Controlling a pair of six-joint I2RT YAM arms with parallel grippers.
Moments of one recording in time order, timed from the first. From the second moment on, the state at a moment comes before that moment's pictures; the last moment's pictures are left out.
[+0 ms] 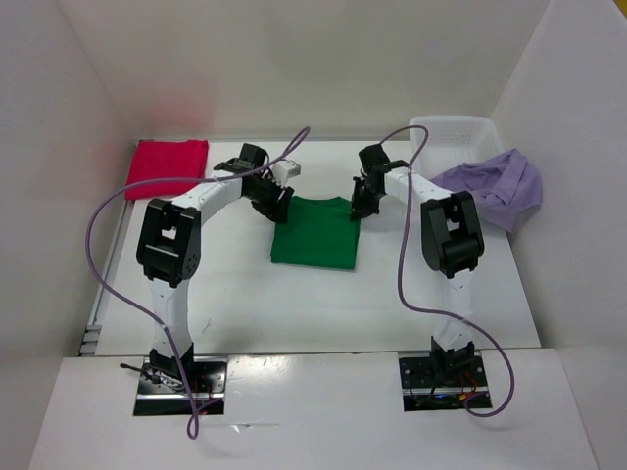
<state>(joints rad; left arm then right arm) -0.31 2.08 1.62 -0.59 0.41 0.35 0.31 2.11 1.61 -0.63 -0.16 0.49</state>
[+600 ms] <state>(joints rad) -0.25 2.11 1.53 -0.63 0.66 0.21 0.31 1.89 1.50 -0.63 -0.14 0.52</state>
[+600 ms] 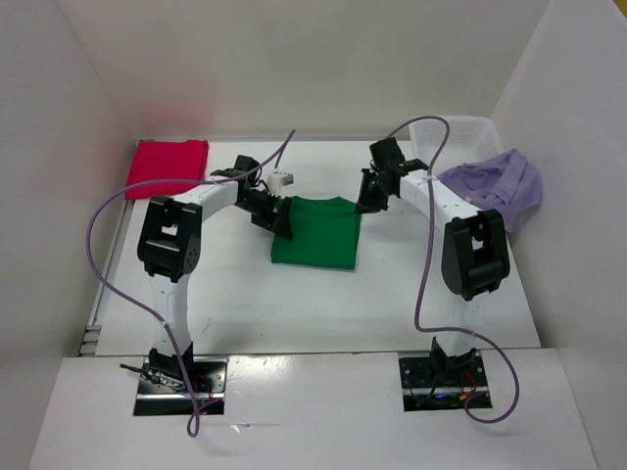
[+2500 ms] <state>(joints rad) 0.16 2.40 2.45 -0.73 -0.31 0.54 0.22 1.66 1.43 -0.71 -0.06 0.51</state>
